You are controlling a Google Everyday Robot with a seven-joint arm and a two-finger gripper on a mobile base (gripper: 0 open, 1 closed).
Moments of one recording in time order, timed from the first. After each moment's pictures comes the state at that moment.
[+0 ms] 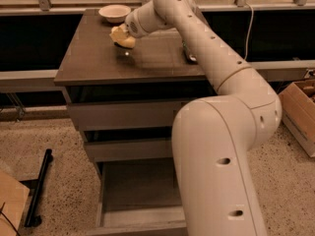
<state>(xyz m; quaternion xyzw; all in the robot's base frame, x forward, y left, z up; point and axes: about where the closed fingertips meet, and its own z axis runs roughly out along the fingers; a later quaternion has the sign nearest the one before) 0.857 0.120 0.883 -0.42 0.76 0.24 0.43</state>
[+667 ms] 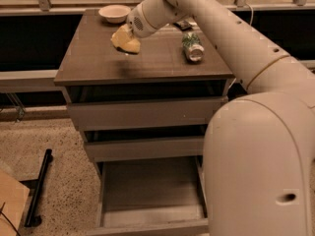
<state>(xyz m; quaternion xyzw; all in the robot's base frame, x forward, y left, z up) 0.763 0.103 0.910 -0.45 0.78 0.26 0.36</state>
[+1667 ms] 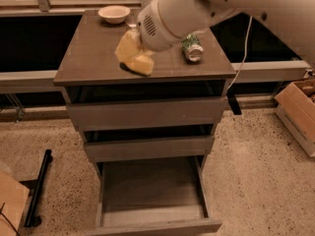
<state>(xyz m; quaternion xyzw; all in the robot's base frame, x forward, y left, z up) 0.576 0.057 0.968 -0.33 0.85 0.27 0.30</state>
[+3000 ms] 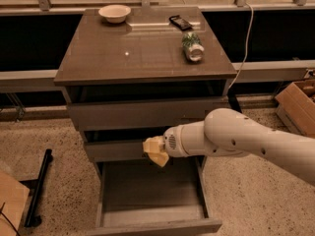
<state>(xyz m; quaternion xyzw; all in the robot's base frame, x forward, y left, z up) 0.515 0.008 0.698 -0.17 0.89 0.34 0.26</state>
